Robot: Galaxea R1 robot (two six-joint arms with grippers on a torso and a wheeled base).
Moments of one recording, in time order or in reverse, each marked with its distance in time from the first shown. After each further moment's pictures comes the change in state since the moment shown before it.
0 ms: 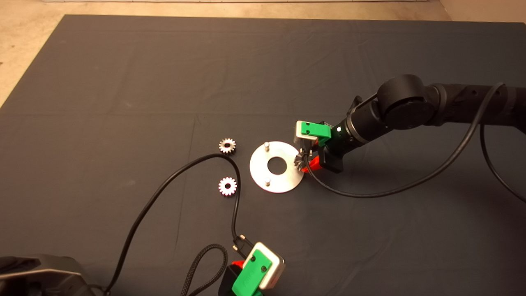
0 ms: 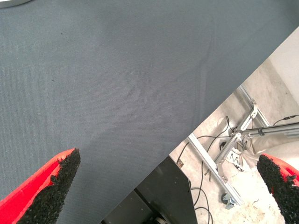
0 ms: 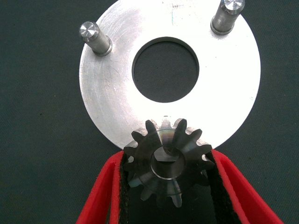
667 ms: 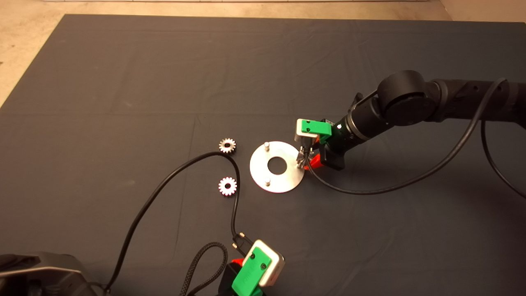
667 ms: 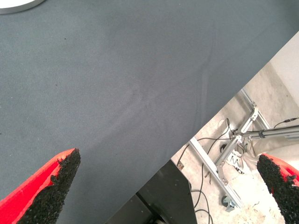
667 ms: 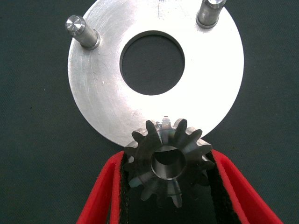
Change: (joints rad) left arm -0.014 0.000 0.000 0.000 0.000 -0.015; right arm 0.027 0.005 -0.003 0.024 -0.023 0.000
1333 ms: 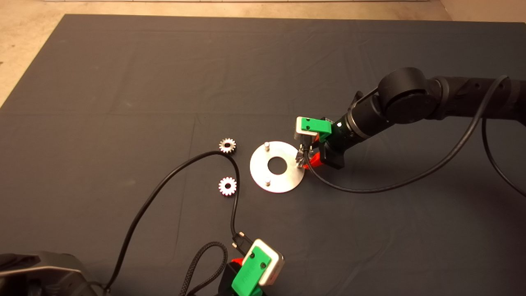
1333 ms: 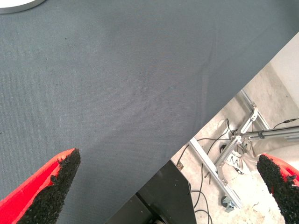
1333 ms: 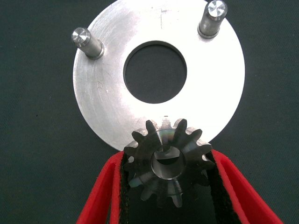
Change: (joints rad) left arm 0.000 0.000 0.000 0.000 0.000 -0.003; right arm 0.000 0.001 -0.004 0.011 0.028 0.000
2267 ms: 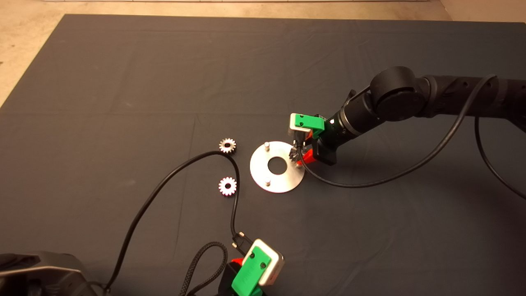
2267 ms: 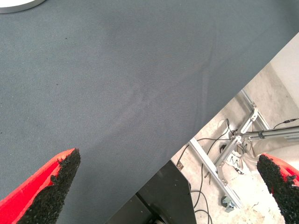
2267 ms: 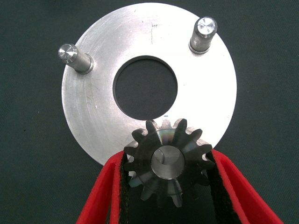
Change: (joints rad) left arm 0.000 0.000 0.000 0.000 0.000 0.000; right arm -0.005 0.032 -0.044 0.004 0.013 -0.022
